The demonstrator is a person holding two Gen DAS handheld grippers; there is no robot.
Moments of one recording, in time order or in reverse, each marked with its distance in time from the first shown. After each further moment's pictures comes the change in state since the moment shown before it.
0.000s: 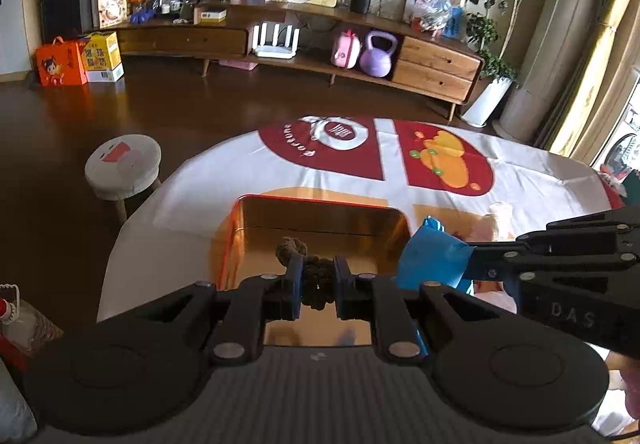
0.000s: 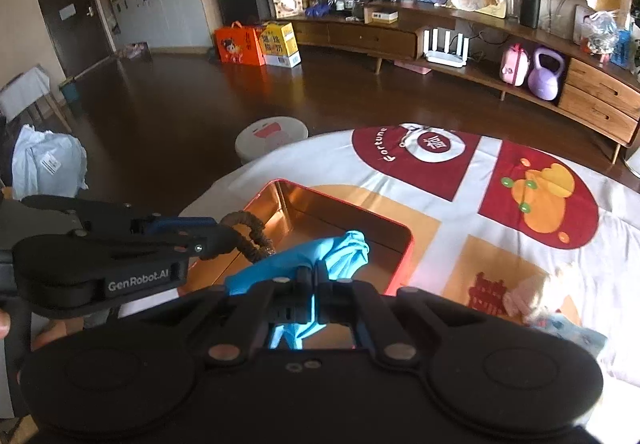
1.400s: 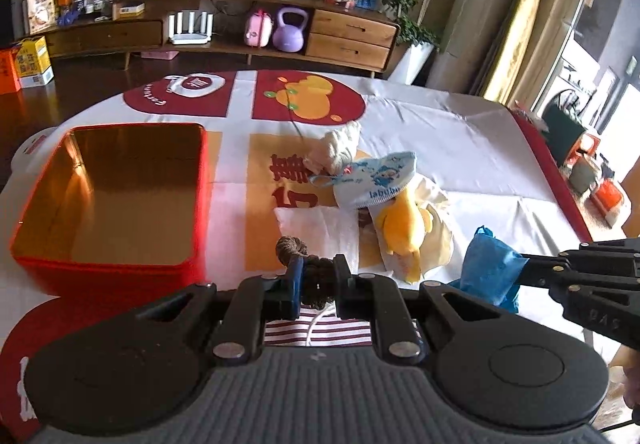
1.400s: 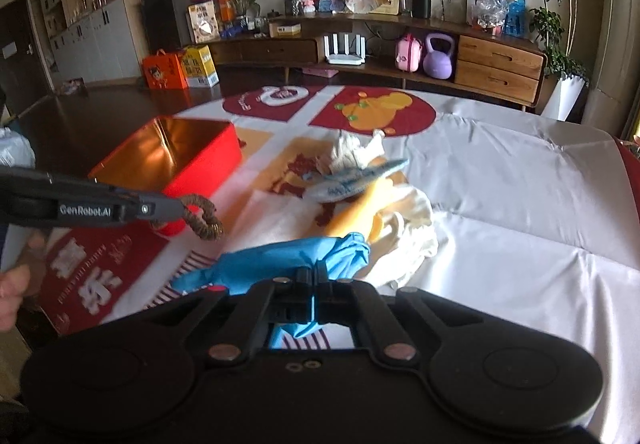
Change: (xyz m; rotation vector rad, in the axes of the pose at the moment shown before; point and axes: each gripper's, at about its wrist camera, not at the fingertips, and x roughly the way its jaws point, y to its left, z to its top) left arm -0.017 -0.161 -0.093 0.091 0.023 -0.165; right arm -0.147 -0.121 -0.185 0.144 -0.112 -0.162
